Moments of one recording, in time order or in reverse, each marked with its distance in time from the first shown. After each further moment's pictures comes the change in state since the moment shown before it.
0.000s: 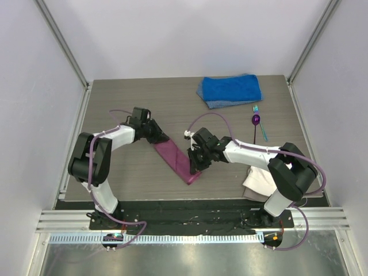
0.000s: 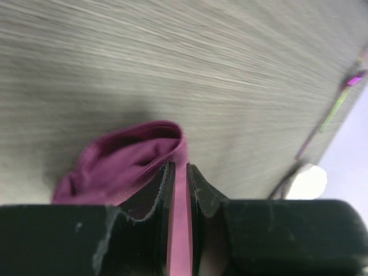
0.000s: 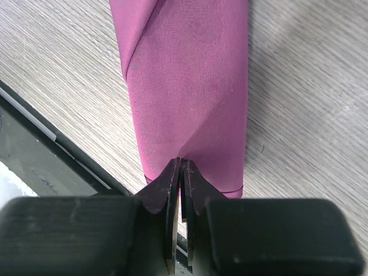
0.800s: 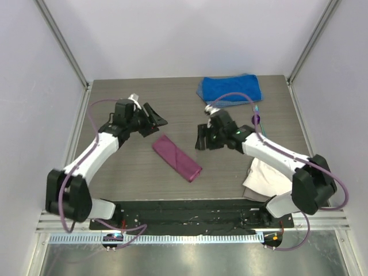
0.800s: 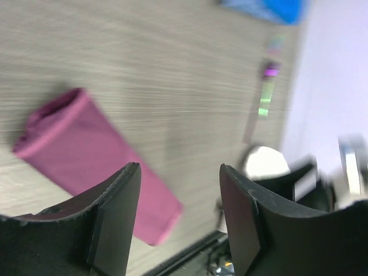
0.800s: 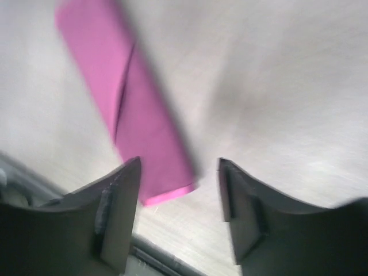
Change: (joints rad) left arm 0.011 -0.312 0.007 -0.110 -0.015 0.045; right arm -0.135 -0.158 0.047 -0.029 0.166 0.067
